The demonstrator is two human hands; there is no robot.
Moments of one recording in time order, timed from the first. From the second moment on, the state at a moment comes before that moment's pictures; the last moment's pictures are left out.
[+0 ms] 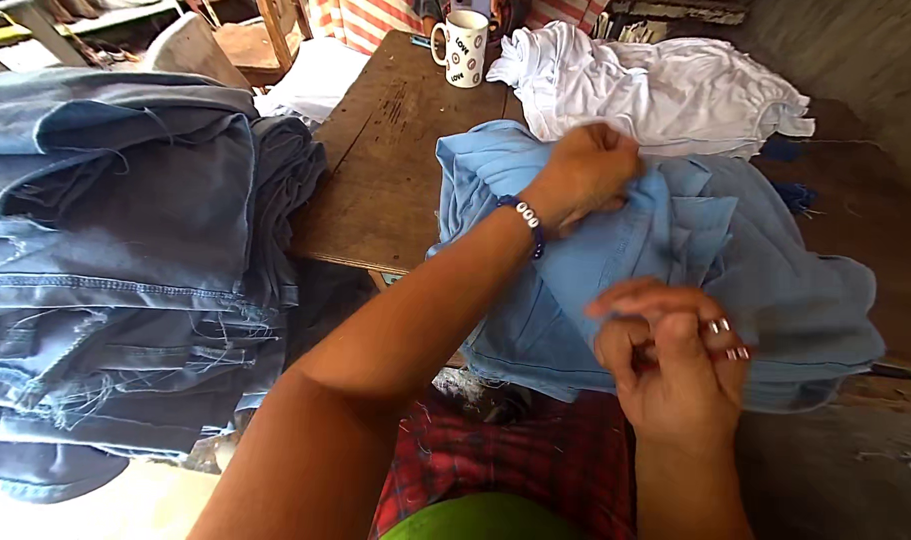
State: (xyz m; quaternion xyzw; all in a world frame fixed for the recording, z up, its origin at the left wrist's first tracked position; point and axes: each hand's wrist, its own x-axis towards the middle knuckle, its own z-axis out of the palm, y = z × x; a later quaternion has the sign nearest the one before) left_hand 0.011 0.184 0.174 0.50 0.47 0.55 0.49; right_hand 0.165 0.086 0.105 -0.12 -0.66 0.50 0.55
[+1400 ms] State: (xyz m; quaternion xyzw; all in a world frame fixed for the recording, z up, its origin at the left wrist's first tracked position) left_hand 0.052 -0.036 0.023 0.29 0.37 0.84 0.28; right_hand 0.154 0.066 0.024 -0.14 -0.75 0.34 0.55
